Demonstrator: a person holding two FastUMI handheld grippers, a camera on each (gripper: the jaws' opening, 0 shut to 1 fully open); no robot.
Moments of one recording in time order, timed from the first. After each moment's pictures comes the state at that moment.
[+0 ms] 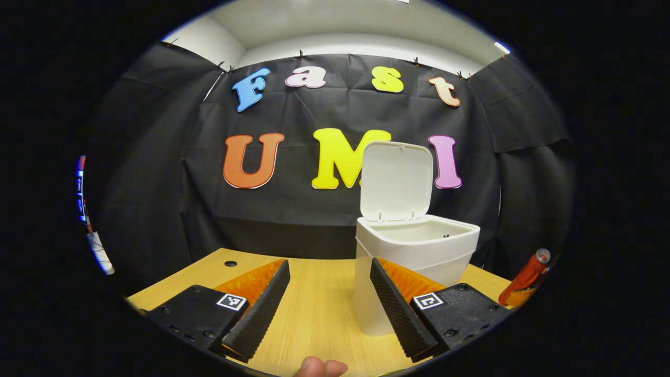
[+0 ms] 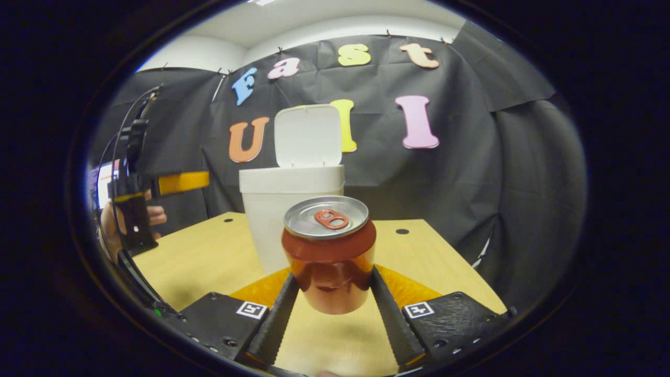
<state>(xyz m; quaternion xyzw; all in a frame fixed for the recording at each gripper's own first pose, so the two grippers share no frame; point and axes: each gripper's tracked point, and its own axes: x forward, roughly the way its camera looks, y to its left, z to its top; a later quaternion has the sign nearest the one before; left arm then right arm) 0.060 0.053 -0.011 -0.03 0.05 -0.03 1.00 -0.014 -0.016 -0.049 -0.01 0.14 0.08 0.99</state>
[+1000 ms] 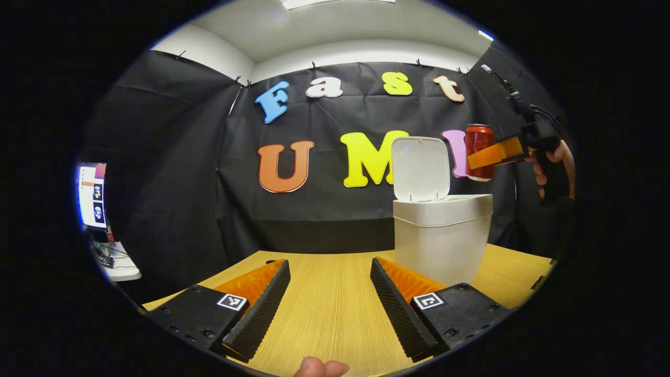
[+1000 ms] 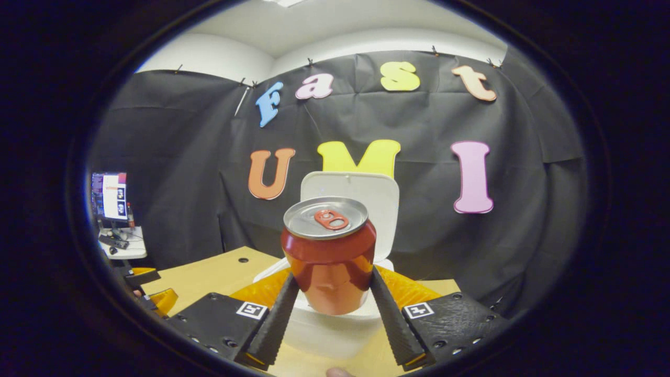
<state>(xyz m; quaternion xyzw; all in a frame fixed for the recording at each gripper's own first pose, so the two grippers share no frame) -0.002 0.115 -0.037 0.01 0.02 0.02 1.00 0.136 0.089 0.082 -0.04 0.10 0.15 0.98</state>
